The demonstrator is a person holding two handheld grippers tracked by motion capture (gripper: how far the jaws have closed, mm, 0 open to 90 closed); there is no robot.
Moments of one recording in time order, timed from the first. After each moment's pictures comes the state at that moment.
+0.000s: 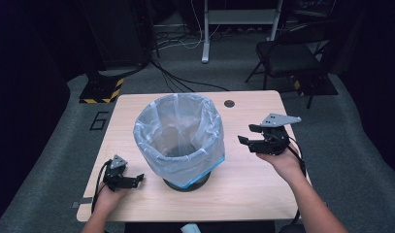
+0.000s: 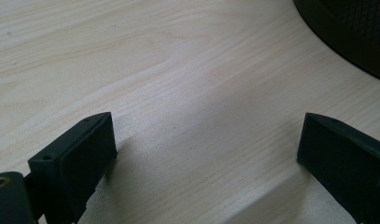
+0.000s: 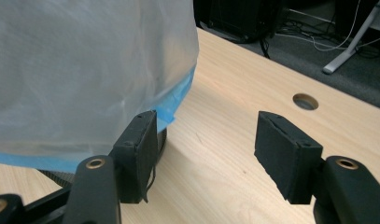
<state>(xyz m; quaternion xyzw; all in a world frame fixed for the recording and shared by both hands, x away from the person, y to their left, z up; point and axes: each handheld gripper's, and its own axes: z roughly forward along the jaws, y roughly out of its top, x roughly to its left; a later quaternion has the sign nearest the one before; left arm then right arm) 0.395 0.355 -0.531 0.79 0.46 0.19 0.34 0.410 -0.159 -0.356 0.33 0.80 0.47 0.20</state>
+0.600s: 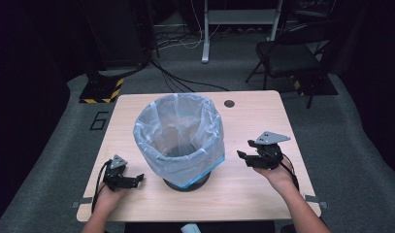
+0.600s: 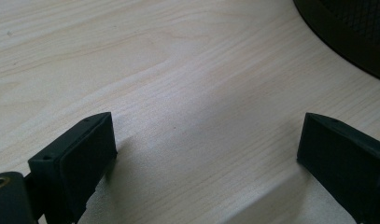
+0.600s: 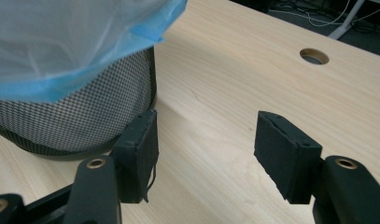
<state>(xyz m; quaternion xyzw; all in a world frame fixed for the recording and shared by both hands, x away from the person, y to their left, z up) 0.395 0.355 -0.531 0.79 0.46 0.19 0.35 0.405 -0.158 -0.423 0.35 0.80 0.43 0.20</state>
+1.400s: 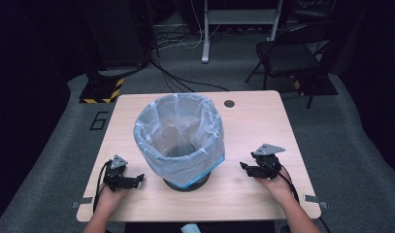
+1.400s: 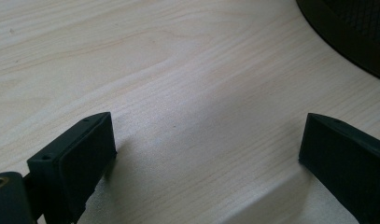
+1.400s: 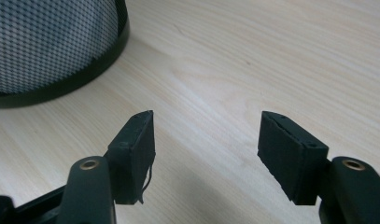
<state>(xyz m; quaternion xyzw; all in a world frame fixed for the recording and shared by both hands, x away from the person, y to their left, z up) 0.393 0.353 -0.531 0.79 0.47 0.20 0.34 0.408 -0.169 -0.488 0.39 0.81 0.39 0.19</state>
